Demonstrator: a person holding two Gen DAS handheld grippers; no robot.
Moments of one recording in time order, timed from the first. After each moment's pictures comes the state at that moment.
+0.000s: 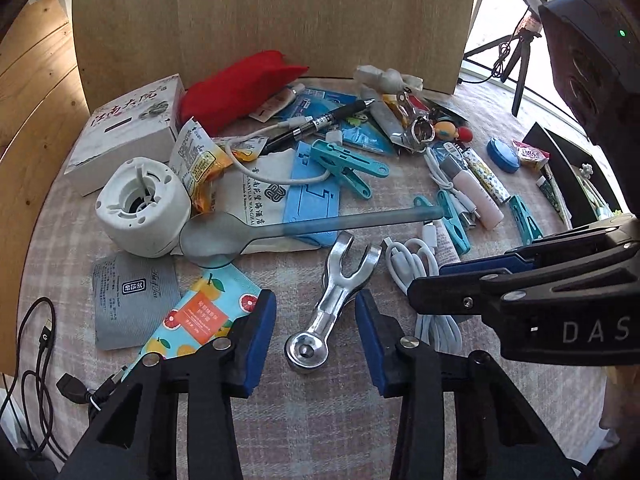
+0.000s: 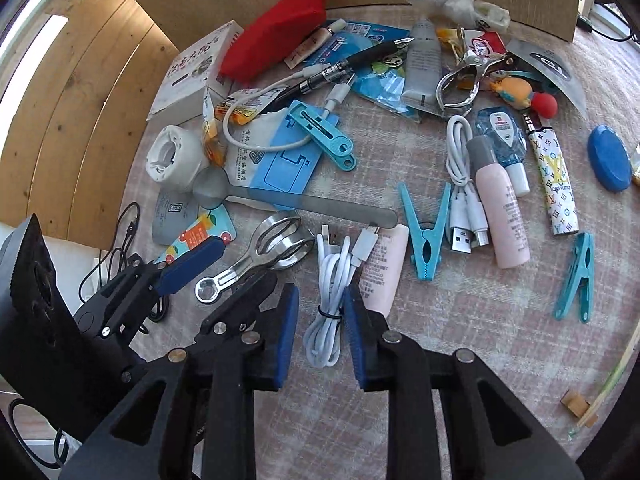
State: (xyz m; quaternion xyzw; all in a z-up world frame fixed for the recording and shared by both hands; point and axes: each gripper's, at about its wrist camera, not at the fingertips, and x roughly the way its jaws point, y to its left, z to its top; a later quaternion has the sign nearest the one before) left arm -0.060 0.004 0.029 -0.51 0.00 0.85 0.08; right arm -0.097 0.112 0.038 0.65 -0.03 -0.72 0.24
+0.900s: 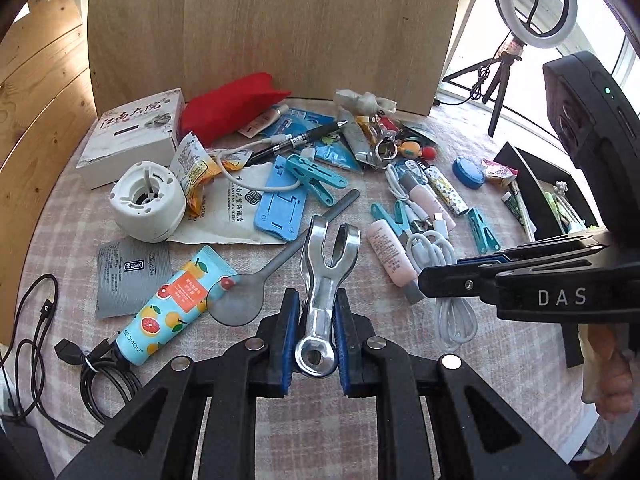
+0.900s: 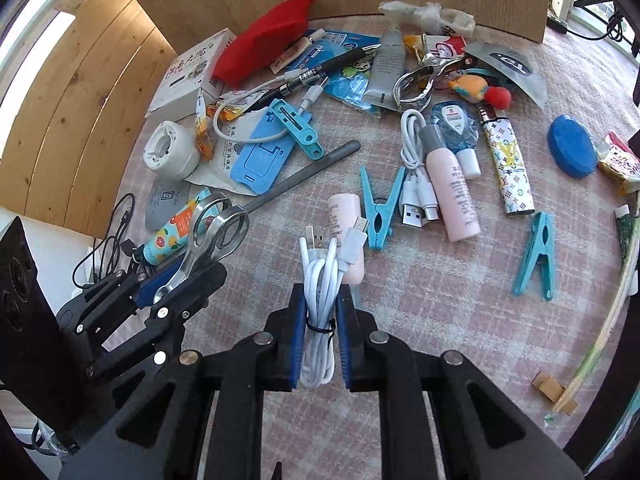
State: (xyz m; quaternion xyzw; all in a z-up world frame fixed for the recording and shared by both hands) left arm -0.029 0.020 0.064 -0.49 -0.04 0.87 0.09; right arm -0.084 0.147 0.055 0.63 -0.03 -0.74 0.24
